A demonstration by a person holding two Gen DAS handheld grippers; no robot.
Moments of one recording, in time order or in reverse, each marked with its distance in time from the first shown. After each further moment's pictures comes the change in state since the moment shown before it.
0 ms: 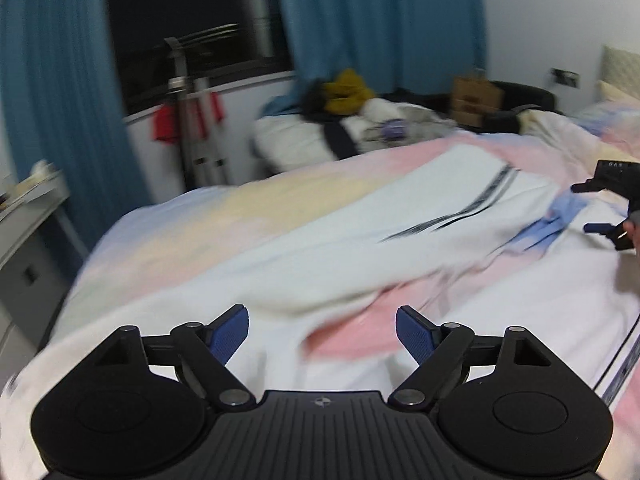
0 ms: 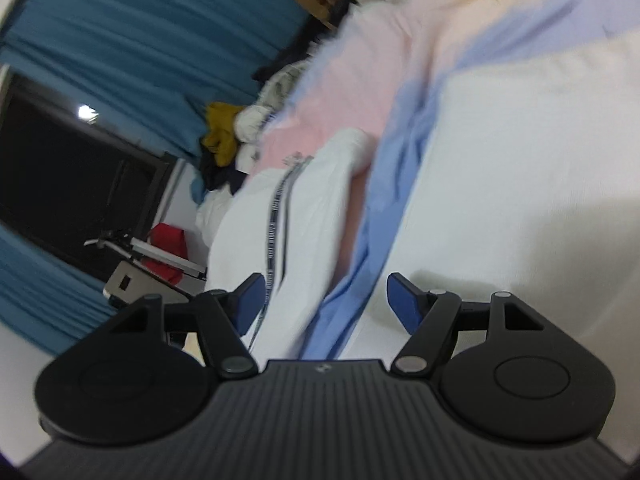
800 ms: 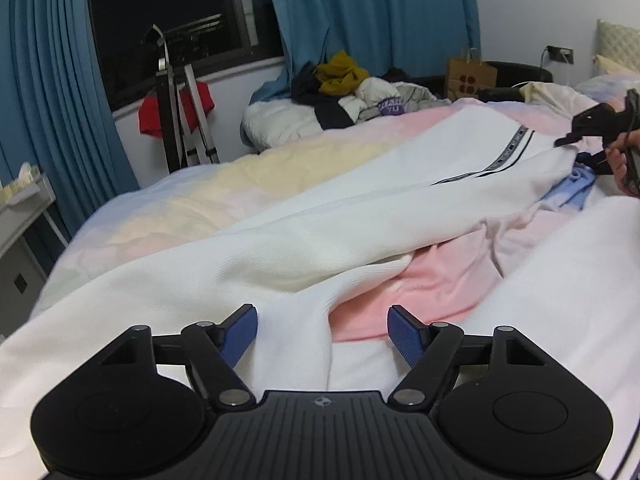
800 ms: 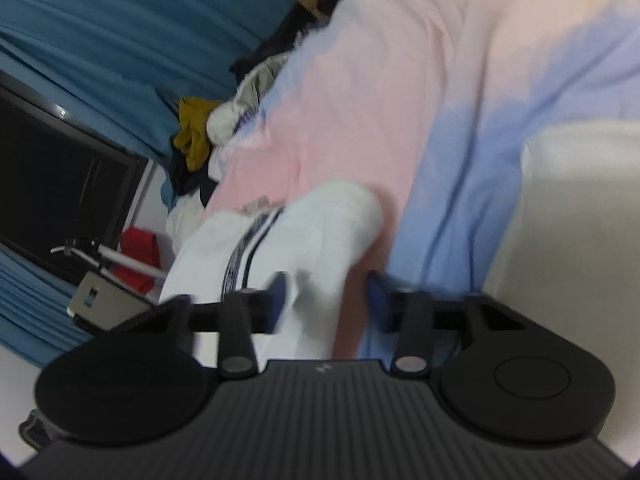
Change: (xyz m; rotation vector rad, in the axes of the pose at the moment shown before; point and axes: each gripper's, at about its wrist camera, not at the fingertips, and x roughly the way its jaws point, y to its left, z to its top) left arm 0.083 -0.001 -0.022 0.065 0.025 -0.063; right arm 0.103 0.004 0.062 -0.070 -0.045 -0.041
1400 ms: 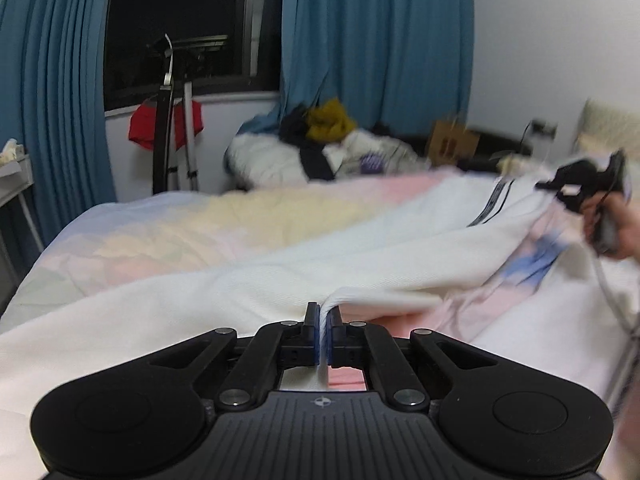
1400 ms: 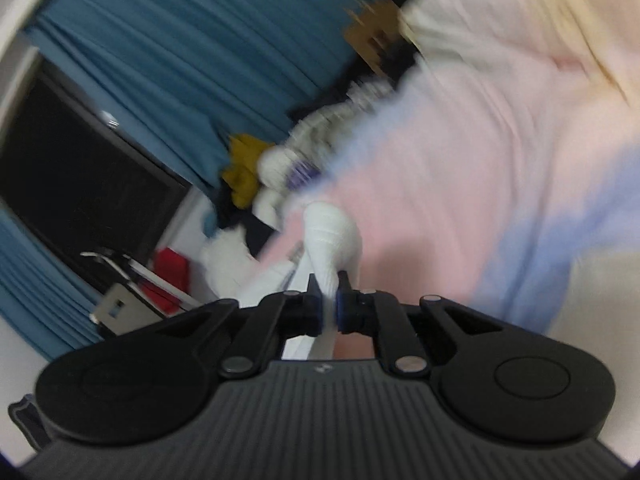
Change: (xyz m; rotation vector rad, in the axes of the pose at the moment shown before) left arm -0.039 0.038 0.009 -0.153 -0.141 -0.168; right arm -0.038 0.042 0.027 -0.154 -0.160 0.130
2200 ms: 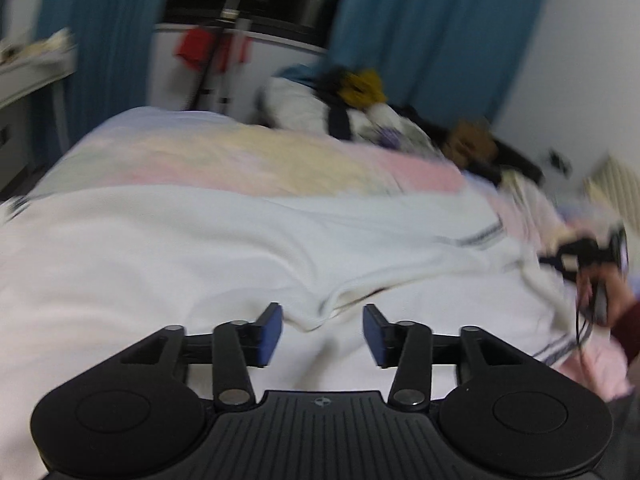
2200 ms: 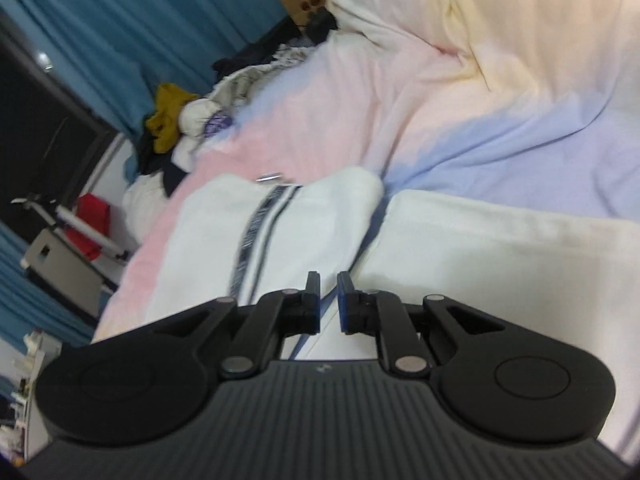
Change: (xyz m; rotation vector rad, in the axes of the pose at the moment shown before) left arm -0.123 -0.007 -0.009 -0.368 0.131 0.061; right arm -0.081 -0.021 -0.015 -0.076 0.202 -0.271
